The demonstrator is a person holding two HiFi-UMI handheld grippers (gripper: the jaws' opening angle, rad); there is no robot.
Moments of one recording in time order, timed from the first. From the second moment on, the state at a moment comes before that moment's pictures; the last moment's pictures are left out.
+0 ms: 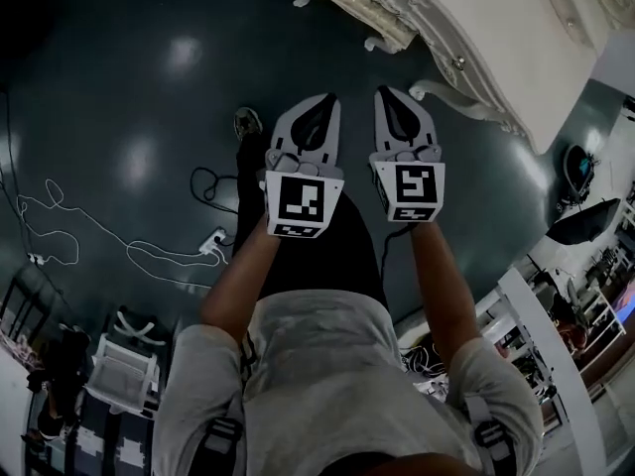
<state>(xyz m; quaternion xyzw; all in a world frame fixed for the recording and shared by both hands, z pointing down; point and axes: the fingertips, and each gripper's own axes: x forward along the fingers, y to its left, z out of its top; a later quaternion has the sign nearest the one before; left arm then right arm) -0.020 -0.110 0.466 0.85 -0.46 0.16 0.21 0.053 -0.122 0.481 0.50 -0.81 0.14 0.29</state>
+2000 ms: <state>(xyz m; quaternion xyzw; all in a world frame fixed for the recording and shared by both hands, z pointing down) 0.012 -0.198 0.756 0.89 -0.39 0.17 0.17 0.241 -0.212 0.847 0.69 -0.63 0.16 0.33</state>
